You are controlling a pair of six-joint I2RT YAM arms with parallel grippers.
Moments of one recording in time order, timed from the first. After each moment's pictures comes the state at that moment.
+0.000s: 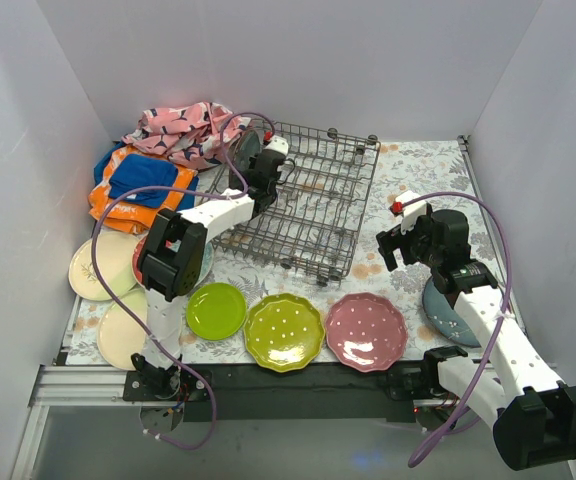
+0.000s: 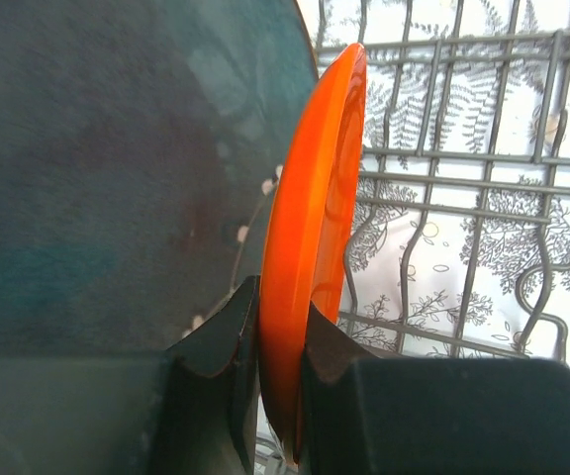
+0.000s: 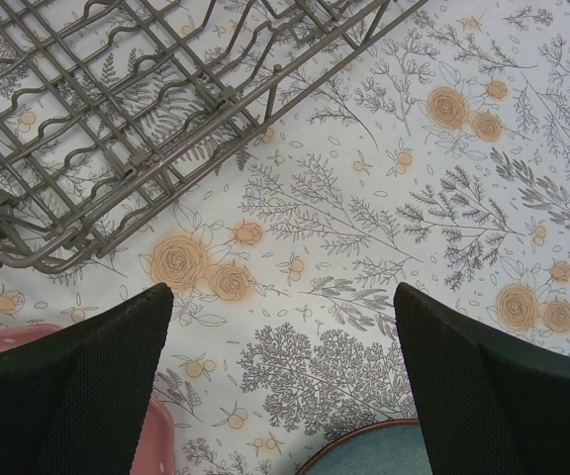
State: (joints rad) left arm -0.54 2.06 1.54 -0.03 -0.61 0.11; right arm 0.21 0.91 0.68 -0.30 -0.23 -0.31
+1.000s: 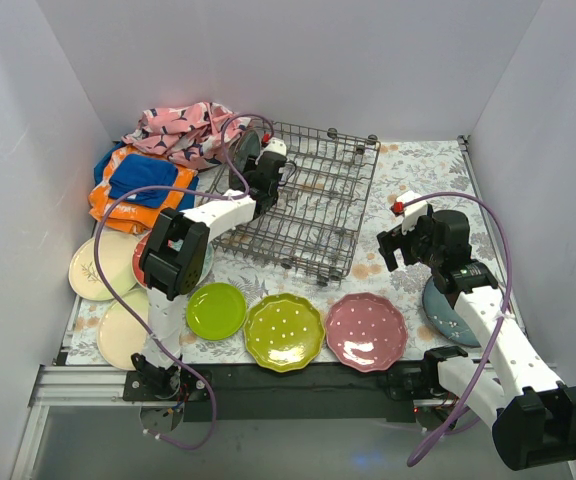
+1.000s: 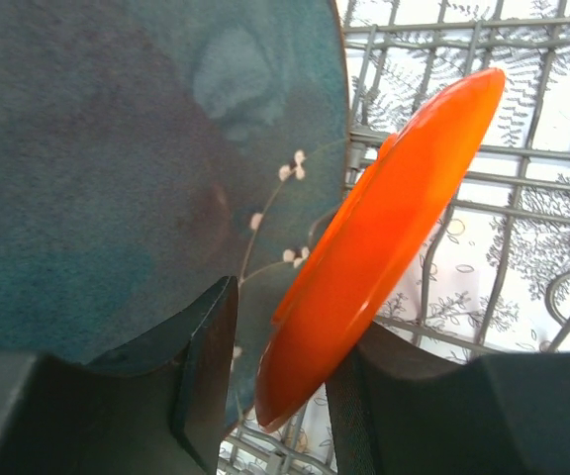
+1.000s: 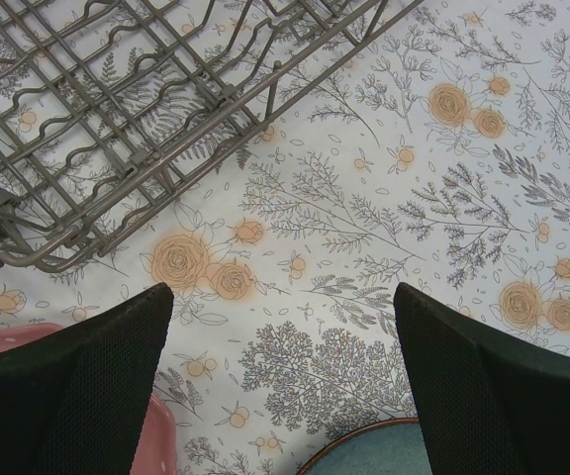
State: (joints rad) left arm -0.54 2.09 1.54 -0.03 -0.67 0.08; right arm 0.20 0.91 0.67 -0.30 -0.24 -0.31
